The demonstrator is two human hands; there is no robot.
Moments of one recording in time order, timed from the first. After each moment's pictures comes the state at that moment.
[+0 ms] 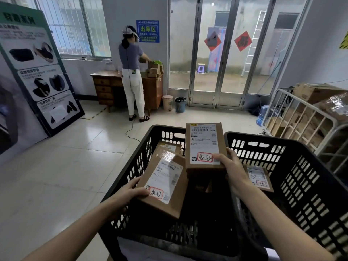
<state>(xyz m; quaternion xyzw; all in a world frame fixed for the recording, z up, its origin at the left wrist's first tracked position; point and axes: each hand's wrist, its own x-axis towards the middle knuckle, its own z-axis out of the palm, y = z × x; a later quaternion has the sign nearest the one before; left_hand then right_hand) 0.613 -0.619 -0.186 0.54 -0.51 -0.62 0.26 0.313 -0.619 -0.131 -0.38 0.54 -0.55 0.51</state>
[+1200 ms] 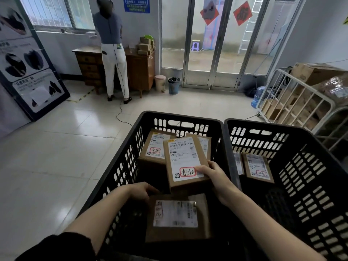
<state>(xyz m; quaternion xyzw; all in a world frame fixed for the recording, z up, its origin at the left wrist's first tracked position) 0.570 -0.709 -0.247 0.54 -0.66 -0.50 -0.12 0.330 -0.645 -0.190 -0.35 0.58 -0.44 0.59</state>
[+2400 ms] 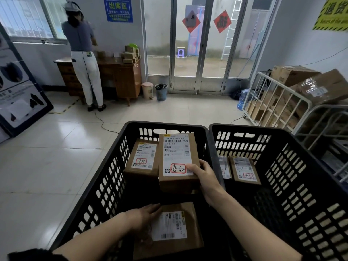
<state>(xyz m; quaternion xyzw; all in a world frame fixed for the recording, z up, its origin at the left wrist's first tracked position) 0.533 -0.685 -0.272 0.34 -0.89 -0.18 -0.25 0.321 -0.658 -0.189 -0.31 0.56 -0.52 0.57</state>
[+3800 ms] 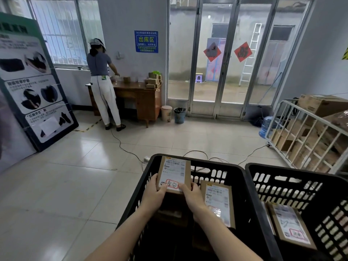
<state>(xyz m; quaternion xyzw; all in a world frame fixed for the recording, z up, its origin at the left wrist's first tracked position) 0.545 -0.801 -0.186 0.57 -0.58 -0.43 0.40 0.414 -0.805 -0.213 -0.37 0.64 -0.43 0.52</state>
